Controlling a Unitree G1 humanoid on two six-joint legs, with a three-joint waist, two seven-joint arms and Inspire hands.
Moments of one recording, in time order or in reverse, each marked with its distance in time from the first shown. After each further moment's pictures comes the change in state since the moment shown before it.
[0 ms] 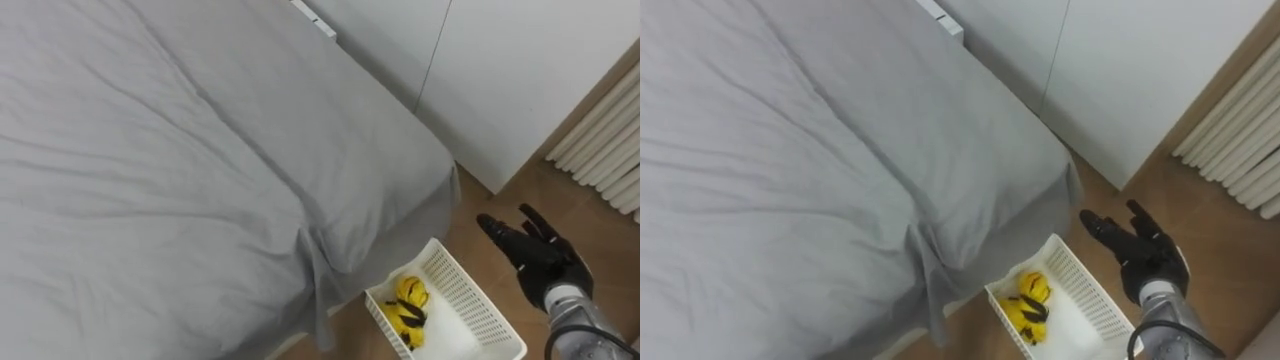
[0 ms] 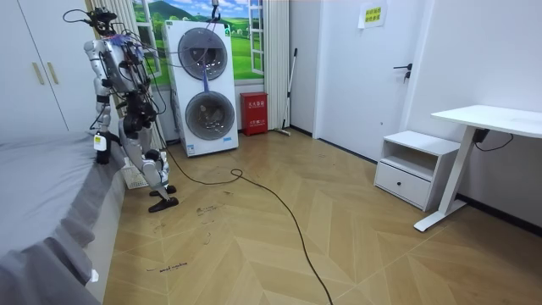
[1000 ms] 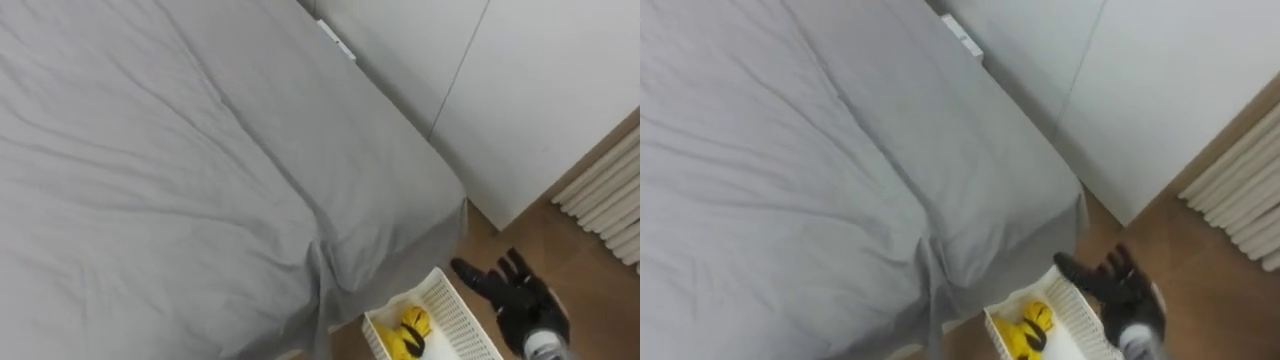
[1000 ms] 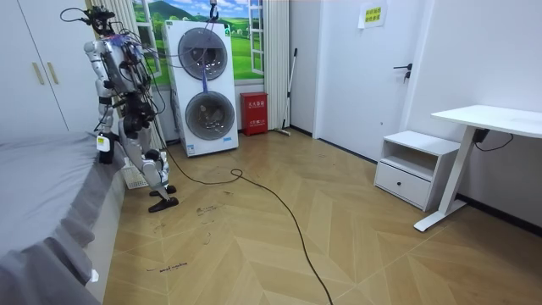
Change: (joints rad) left arm 0.038 0.001 -0.038 -0.026 -0.027 -0.061 0.008; right arm 0.205 0.103 0.139 0.019 -0.029 -0.049 0.024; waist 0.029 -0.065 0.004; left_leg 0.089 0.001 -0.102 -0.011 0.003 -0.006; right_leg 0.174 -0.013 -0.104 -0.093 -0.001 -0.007
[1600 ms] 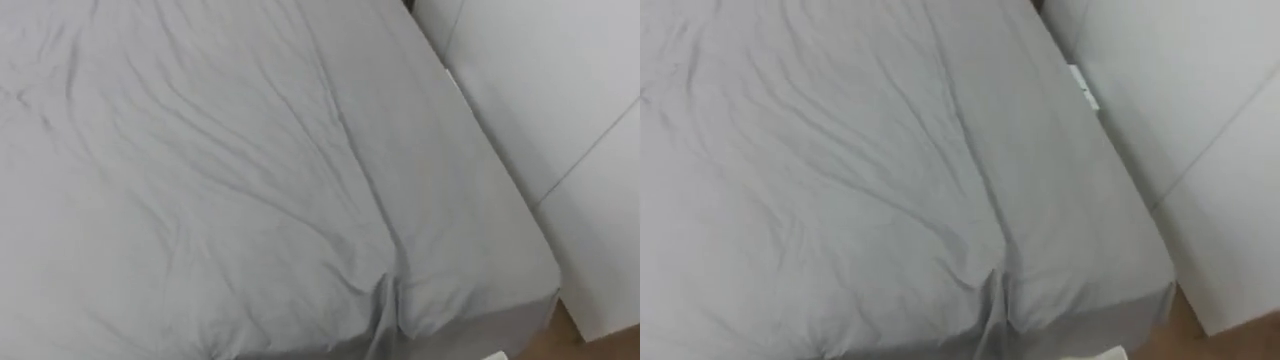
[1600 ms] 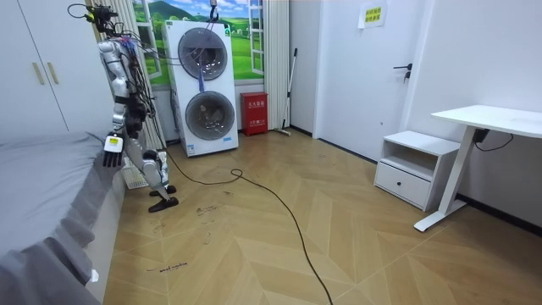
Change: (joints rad) left arm 0.061 -0.025 0.229 -0.003 0.078 -0.046 0.055; right arm -0.005 0.046 0.104 0.529 -0.077 0.029 0.021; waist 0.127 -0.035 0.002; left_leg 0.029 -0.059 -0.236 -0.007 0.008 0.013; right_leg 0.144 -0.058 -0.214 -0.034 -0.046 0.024
